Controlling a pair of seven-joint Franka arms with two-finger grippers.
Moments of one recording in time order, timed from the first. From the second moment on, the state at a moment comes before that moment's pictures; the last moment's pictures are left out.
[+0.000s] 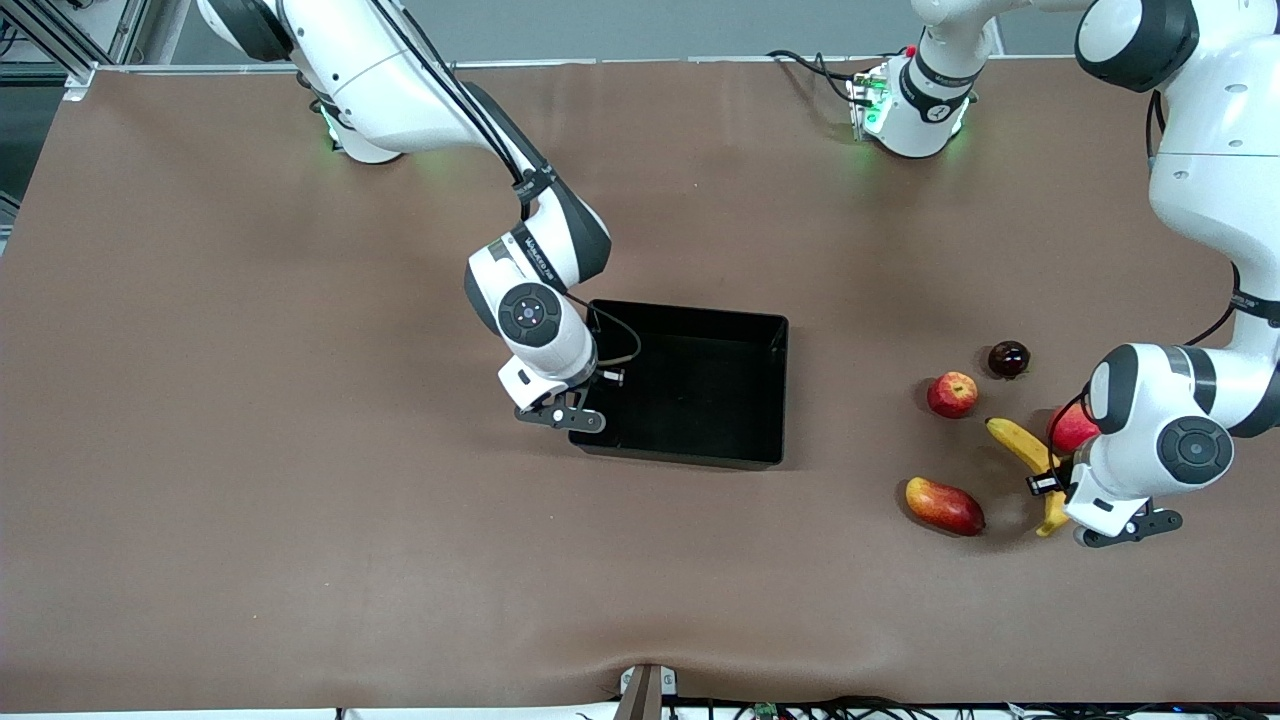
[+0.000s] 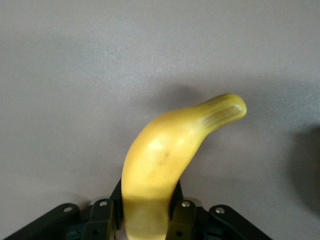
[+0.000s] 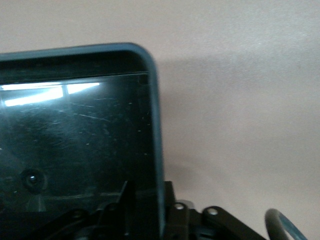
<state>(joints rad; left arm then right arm) 0.34 0.84 -0.30 -1.45 0.48 2.19 -0.39 0.64 0.72 -0.01 -1.53 0.15 2.23 0.71</state>
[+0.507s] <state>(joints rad) 0.34 0.84 -0.31 -1.44 0.48 2.20 -0.40 0.58 0.69 -0.02 -1.51 0.15 2.17 0.69</state>
